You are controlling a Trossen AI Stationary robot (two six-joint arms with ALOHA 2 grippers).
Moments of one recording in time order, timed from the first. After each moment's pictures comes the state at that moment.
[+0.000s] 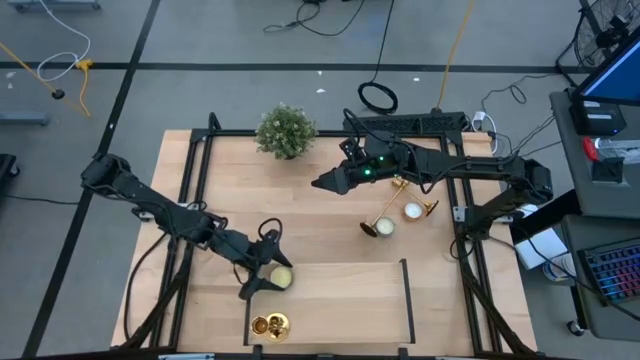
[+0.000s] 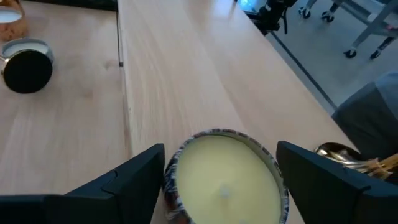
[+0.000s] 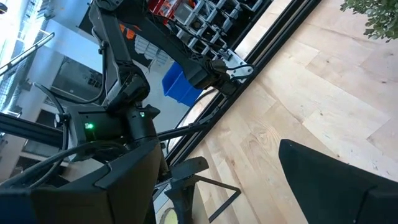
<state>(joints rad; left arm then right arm) -0.45 1.26 0.73 0.09 0.00 -0.31 -0.16 1.48 1.29 -0.11 -0.23 0.90</state>
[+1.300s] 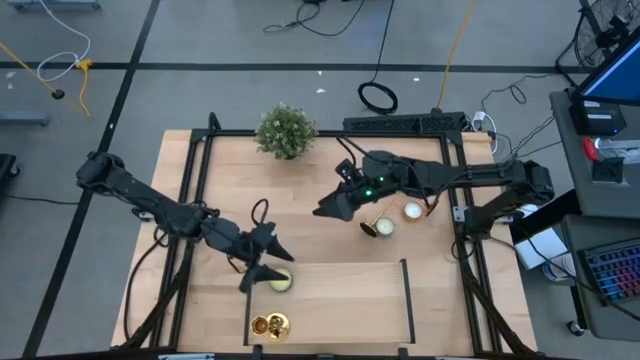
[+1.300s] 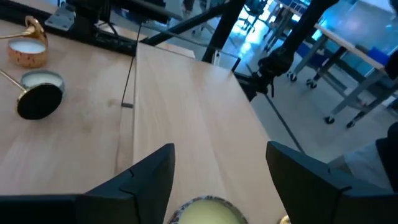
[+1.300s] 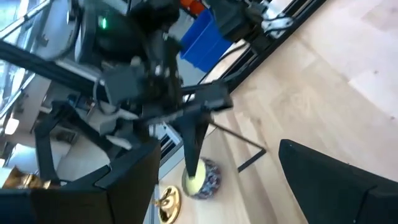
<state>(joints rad) -0.43 1.18 0.73 0.19 -0.04 -0.47 -0.03 1.48 1.29 -0.13 -0.27 0.88</state>
